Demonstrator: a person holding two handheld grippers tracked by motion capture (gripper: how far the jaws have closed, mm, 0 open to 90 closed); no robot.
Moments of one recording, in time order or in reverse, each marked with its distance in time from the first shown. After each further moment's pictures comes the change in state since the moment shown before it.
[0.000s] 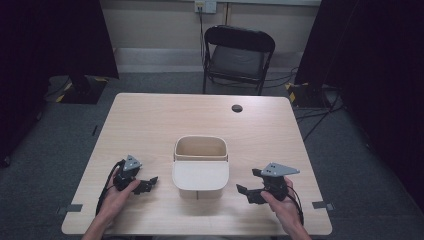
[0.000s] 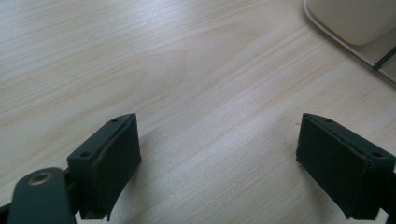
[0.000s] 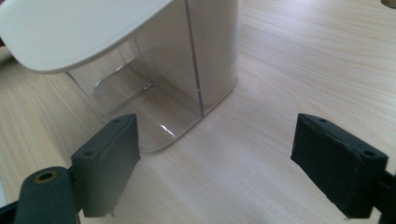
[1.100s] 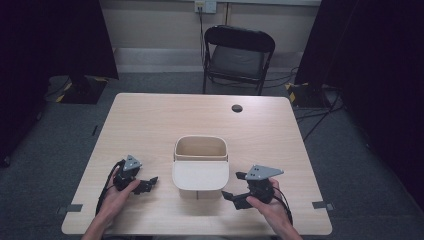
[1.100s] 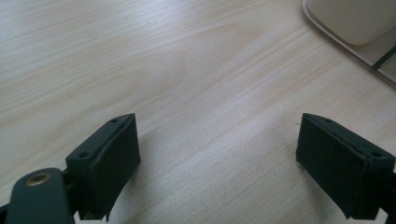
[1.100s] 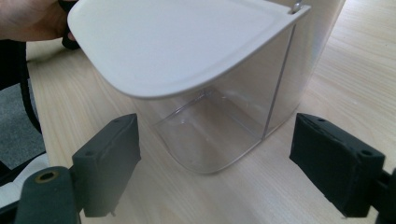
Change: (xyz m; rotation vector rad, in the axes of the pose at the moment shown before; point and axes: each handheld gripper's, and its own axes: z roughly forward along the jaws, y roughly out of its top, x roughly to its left) left arm 0.000 0.000 0.000 0.000 -0.003 0.001; right arm 0.031 0.014 0.018 0.014 0.118 -0.071
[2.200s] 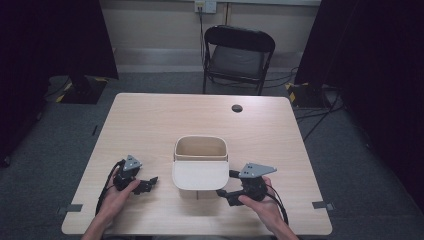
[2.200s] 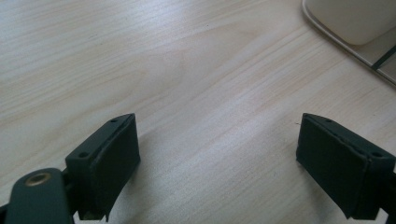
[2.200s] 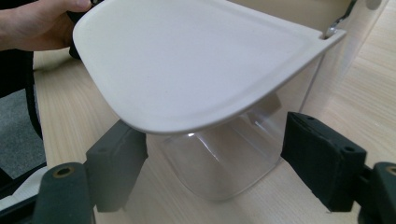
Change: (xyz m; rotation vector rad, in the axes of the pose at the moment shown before) left arm 0.000 0.000 0.000 0.000 -0.001 0.000; right arm 0.004 0.006 0.015 -0.030 0.027 -0.018
